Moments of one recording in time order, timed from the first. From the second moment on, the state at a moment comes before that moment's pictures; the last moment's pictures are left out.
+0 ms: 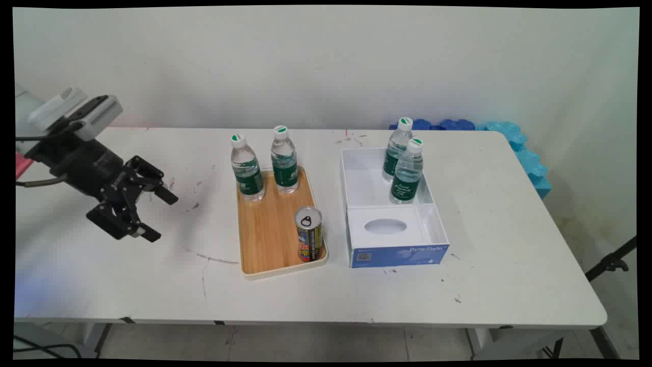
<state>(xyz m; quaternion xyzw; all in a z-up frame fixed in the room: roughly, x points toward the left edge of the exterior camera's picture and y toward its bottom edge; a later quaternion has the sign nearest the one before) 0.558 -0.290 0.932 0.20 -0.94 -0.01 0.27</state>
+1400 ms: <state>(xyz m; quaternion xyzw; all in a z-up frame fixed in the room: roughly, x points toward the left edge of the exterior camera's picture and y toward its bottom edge) 0.343 -0.419 0.960 0.24 -0.92 0.11 0.29</state>
